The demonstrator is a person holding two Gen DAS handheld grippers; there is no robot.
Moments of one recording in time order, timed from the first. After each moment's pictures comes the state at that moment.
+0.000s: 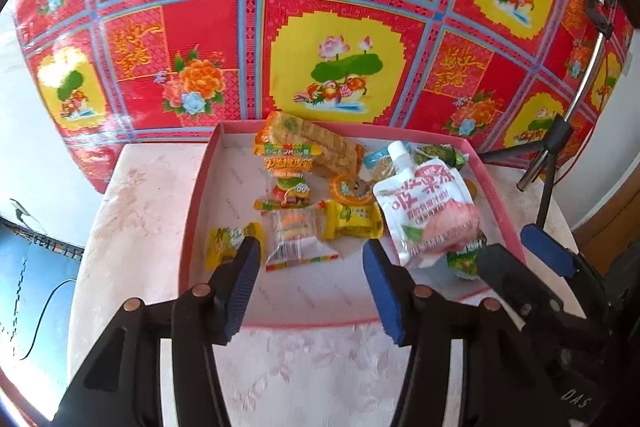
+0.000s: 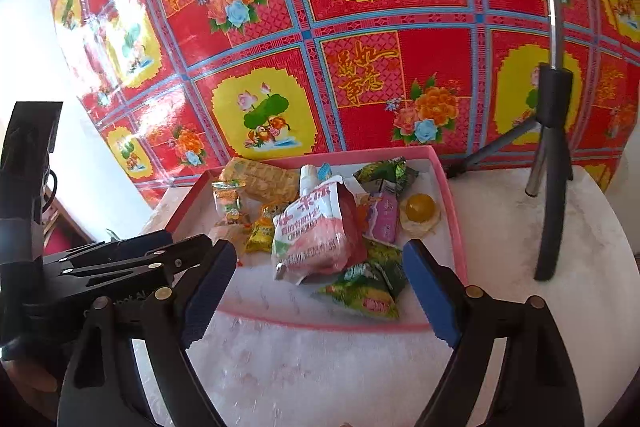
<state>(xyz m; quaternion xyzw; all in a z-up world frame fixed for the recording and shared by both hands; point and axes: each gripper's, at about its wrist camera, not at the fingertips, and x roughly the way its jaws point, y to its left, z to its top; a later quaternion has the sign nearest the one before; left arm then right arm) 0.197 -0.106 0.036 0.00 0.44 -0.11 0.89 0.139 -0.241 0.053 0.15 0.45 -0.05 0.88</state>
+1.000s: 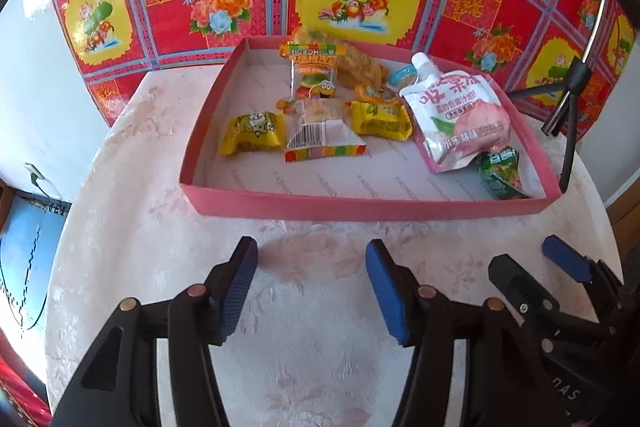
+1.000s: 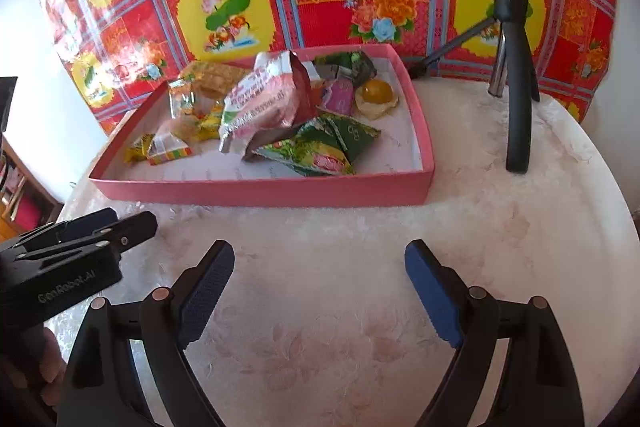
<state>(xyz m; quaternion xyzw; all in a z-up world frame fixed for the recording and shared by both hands) 0.149 -0.097 -0.007 0.01 0.48 -0.07 0.88 0.094 -0.228 0.011 0.11 0.54 -0.09 0.83</state>
